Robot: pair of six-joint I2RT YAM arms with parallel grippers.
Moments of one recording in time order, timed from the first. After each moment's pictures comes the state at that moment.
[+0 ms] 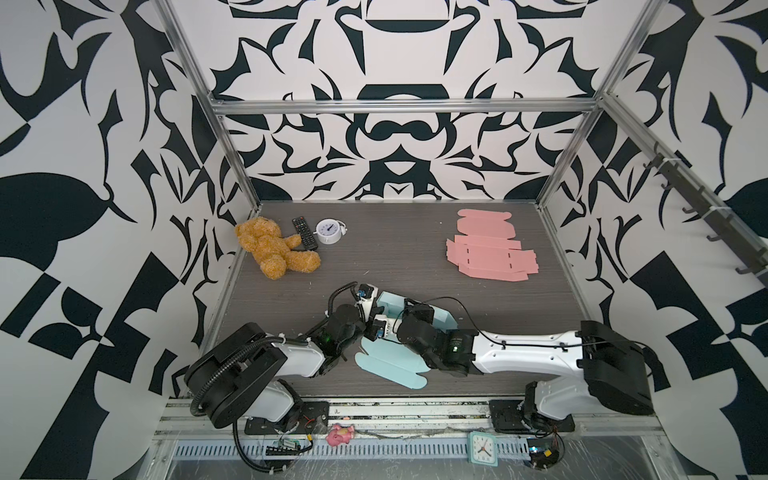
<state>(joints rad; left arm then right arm) -0.77 1.42 0.24 0.77 -0.03 -0.25 1.22 1.39 0.79 -0.08 0.69 -0.65</state>
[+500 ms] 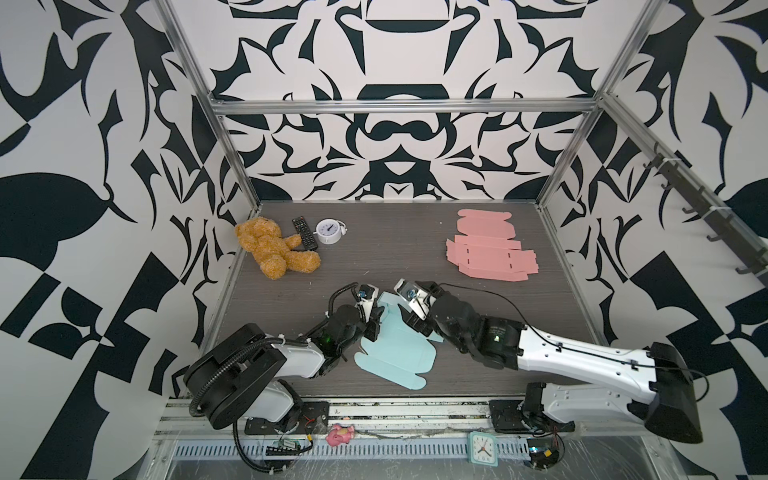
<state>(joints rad) -0.78 1.42 0.24 0.77 -0.05 -0.24 1.02 1.24 0.90 -0.17 0.34 -0.05</state>
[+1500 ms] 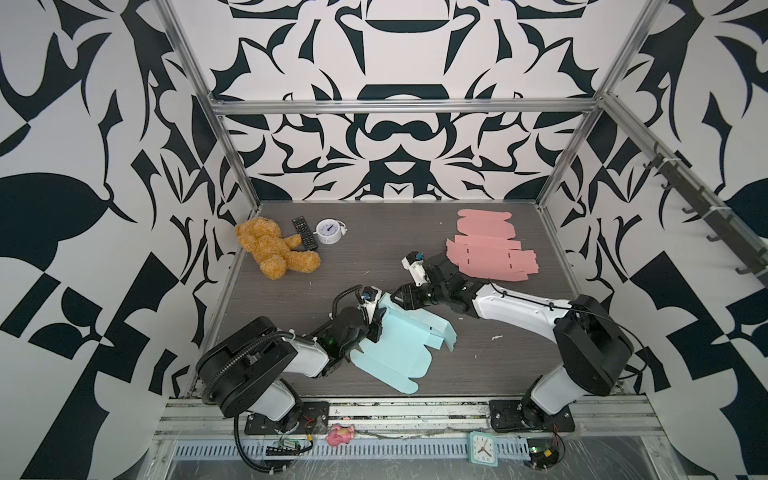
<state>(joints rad) -0.81 1.51 0.24 0.85 -0.09 -0.21 0.73 1.60 0.92 -0.07 -0.36 0.50</state>
